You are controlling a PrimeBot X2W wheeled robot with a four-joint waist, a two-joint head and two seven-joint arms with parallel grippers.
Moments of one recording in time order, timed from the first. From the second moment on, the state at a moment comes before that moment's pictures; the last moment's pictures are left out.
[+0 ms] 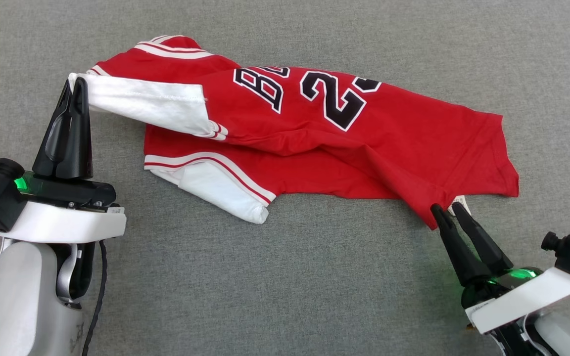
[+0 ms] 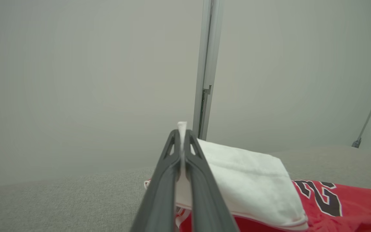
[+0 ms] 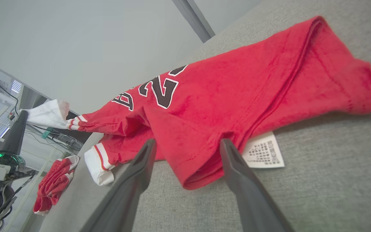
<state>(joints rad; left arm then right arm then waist) -0.38 0.21 -0.04 0.07 -0.30 -0.13 -0.26 -0.21 -0.51 0.62 0.07 1.12 0.13 -0.26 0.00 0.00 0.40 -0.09</state>
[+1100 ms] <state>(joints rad) -0.38 0.18 -0.06 0.06 -0.27 -0.13 -0.26 -0.30 -0.59 0.74 0.13 1.41 0.13 -0.27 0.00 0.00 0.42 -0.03</state>
